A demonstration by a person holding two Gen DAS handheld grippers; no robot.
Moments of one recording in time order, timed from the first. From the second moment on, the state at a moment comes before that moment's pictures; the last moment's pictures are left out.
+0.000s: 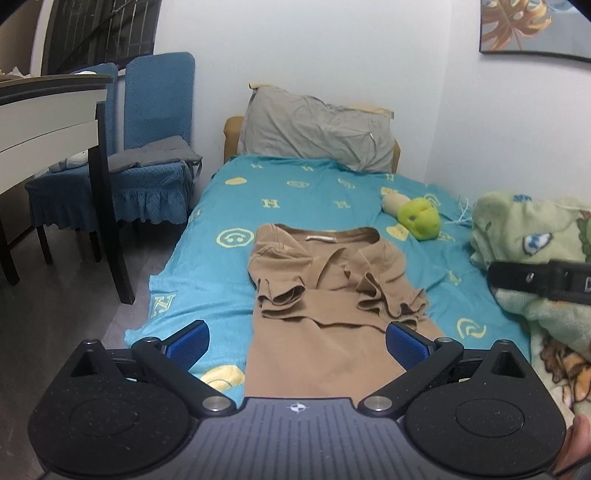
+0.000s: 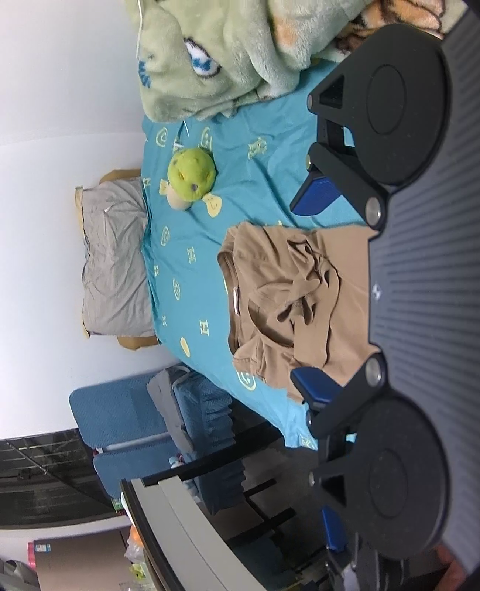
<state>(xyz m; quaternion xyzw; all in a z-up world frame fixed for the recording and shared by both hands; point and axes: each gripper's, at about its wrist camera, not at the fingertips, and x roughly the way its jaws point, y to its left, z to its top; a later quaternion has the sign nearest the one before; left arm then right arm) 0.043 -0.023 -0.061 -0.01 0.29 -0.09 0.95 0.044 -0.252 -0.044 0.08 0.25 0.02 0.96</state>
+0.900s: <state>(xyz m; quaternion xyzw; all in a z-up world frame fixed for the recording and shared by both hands) 0.094 0.030 -0.168 -0.35 0.50 -0.06 0.79 0.061 -0.267 -0.063 0.16 0.33 0.02 0.93</state>
